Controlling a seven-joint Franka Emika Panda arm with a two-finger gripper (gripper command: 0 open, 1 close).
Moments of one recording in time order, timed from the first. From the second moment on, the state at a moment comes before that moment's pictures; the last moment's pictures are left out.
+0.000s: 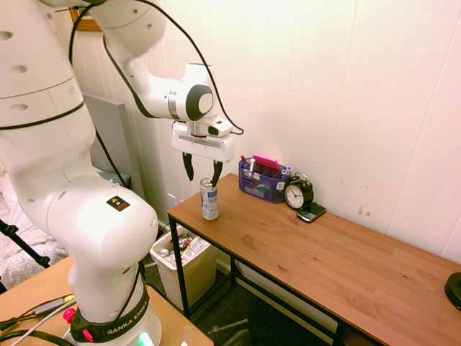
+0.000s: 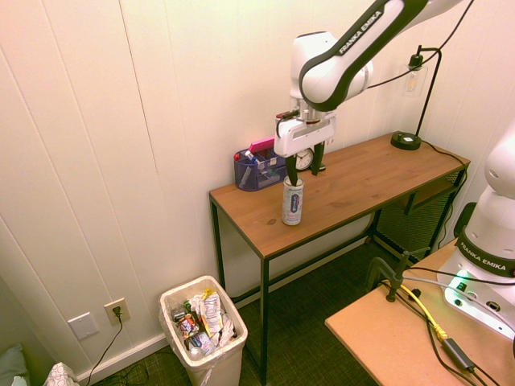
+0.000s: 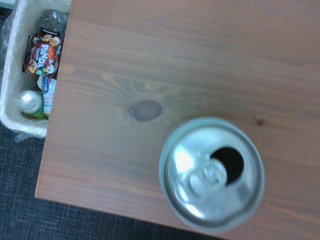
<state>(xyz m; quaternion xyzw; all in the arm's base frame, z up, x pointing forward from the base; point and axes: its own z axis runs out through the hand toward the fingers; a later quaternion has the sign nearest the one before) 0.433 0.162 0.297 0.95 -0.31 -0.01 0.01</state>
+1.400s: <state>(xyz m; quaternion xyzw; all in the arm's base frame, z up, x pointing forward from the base) 0.467 0.169 0.250 0.94 -0.33 -0.06 0.03</state>
